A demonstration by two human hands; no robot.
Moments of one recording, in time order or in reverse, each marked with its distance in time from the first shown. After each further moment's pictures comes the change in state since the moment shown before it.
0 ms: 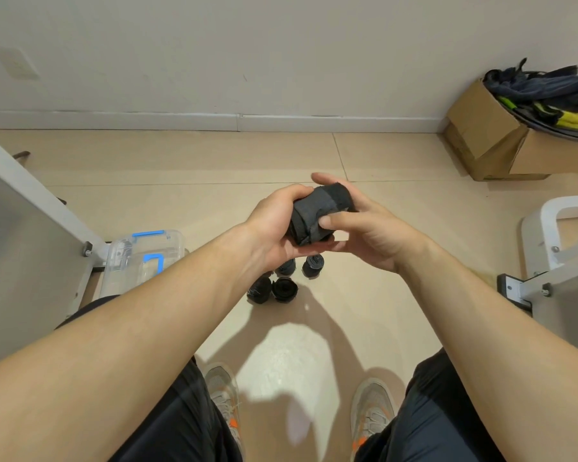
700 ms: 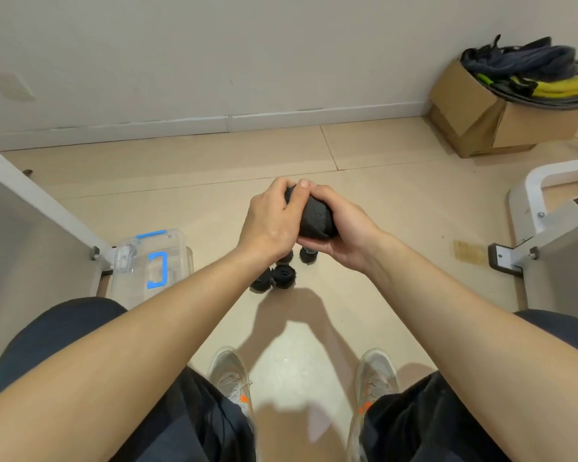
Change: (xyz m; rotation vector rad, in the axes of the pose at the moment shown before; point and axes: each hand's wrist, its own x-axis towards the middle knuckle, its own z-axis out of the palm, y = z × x) left_hand -0.013 -0.040 0.004 0.773 0.281 0.702; right_hand -0.030 0.017 0.039 0.298 0.307 0.117
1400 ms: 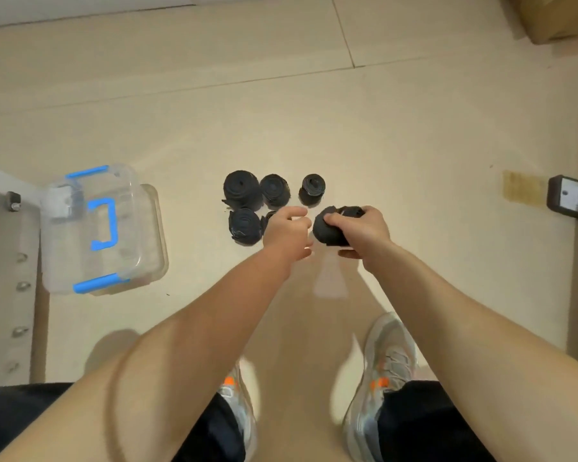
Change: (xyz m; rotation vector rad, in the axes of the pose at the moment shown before) left_hand 0.023 -0.168 0.144 -0.382 -0.206 -0.952; right_hand 0.139 0.153 -0.126 -0.453 0.521 0.300
